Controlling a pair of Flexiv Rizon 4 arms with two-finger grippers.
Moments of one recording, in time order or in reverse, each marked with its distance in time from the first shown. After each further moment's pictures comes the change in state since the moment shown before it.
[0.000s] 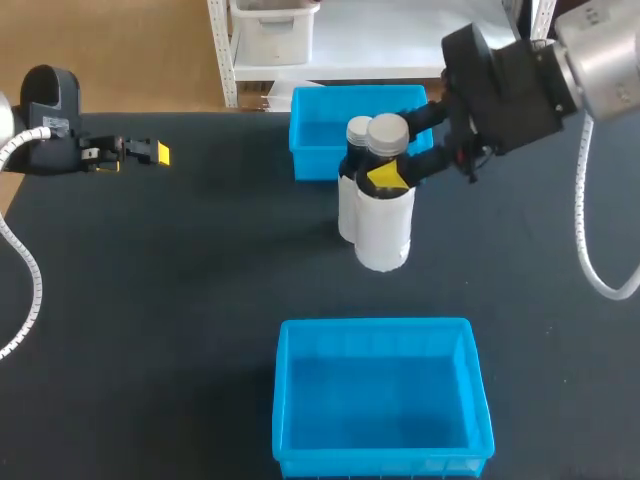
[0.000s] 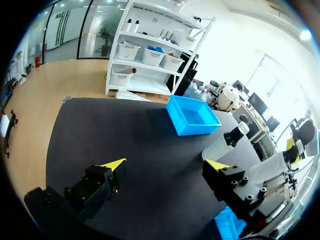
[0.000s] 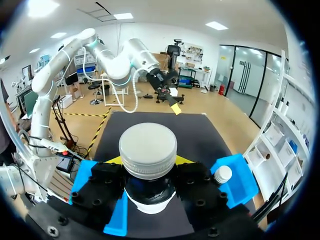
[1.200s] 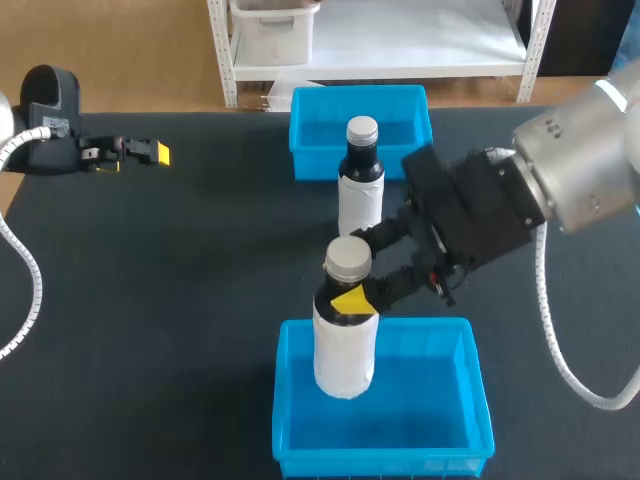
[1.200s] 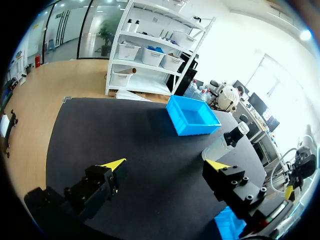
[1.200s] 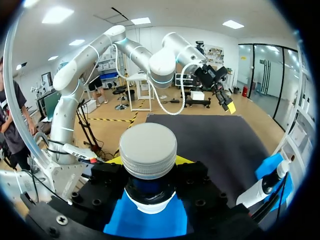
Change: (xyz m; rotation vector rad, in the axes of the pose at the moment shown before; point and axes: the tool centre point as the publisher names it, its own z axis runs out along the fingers) left arm 0.000 0.000 0.000 0.000 0.000 0.000; right arm 0.015 0.122 0.053 -0.218 -0.059 0.019
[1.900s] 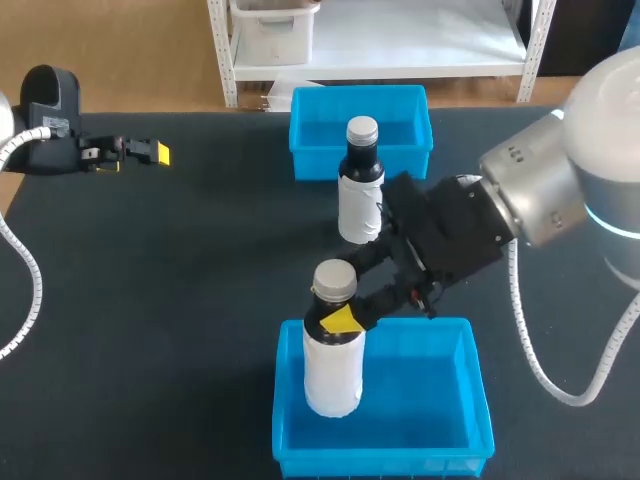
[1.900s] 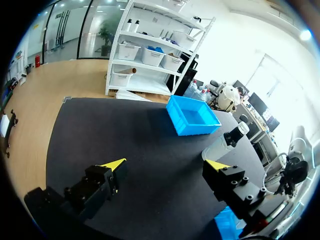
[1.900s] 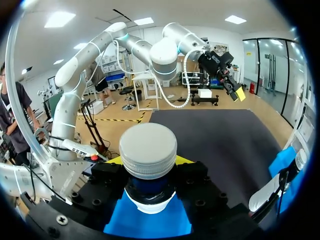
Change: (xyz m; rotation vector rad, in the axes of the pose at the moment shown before) left arm 0.000 0.000 0.000 0.000 0.000 0.000; right arm 0.029 -0.011 0.029 -0.074 -0.001 0.020
